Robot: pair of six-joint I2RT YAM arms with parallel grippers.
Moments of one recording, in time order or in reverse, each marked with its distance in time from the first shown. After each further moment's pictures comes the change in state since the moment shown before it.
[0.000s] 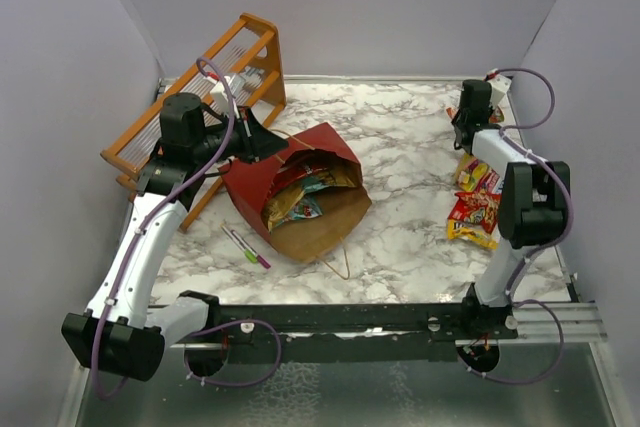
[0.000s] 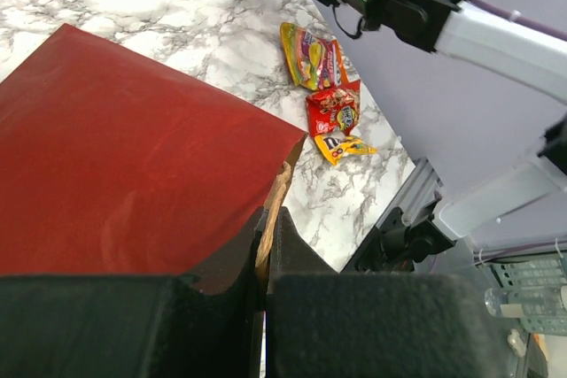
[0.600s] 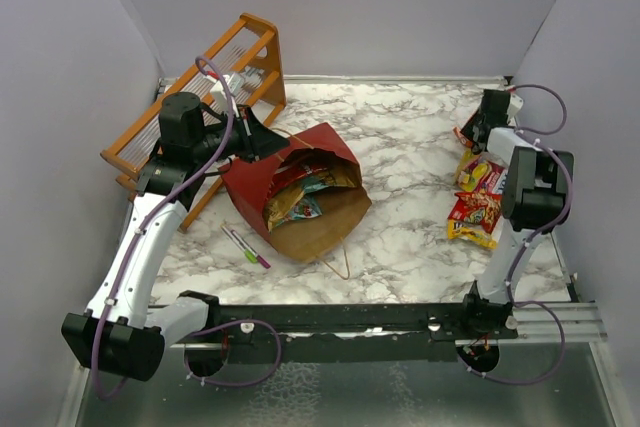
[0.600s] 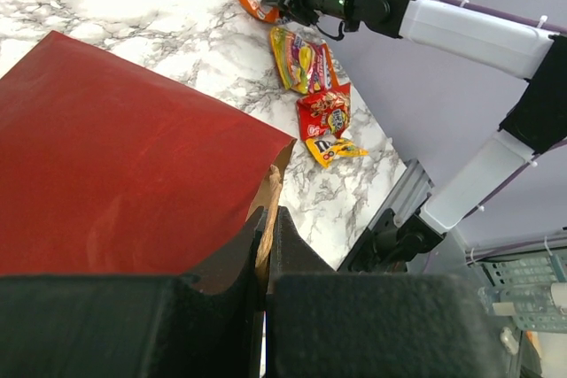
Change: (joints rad) left arm 0.000 0.000 0.000 0.026 0.021 -0.023; right arm -0.191 0.248 0.140 -0.117 -0.218 0.098
